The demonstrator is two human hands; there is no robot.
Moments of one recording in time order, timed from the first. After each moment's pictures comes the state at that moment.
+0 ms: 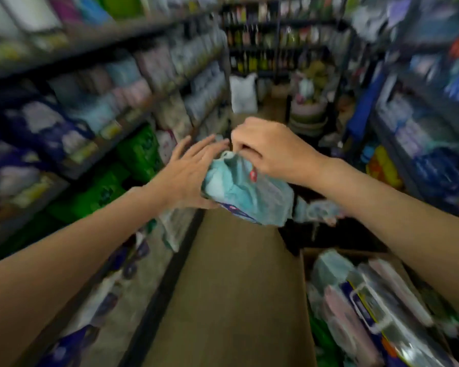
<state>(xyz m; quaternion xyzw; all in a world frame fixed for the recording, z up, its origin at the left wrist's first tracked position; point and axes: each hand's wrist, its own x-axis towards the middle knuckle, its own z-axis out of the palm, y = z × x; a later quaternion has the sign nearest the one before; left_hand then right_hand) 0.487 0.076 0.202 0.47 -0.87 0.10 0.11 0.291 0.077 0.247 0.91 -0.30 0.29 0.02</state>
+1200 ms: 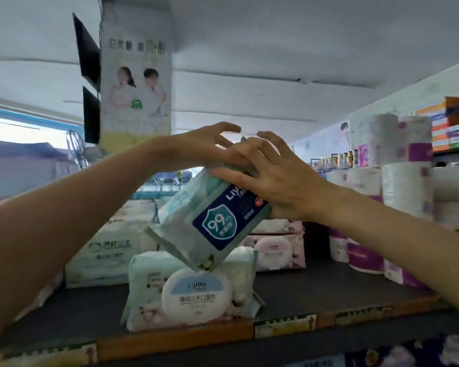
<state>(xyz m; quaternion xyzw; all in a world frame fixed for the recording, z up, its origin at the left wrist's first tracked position) 0.963 0.339 0.596 0.81 -0.47 0.10 0.34 0.912 0.159 0.541 0.72 0.21 0.51 0.43</state>
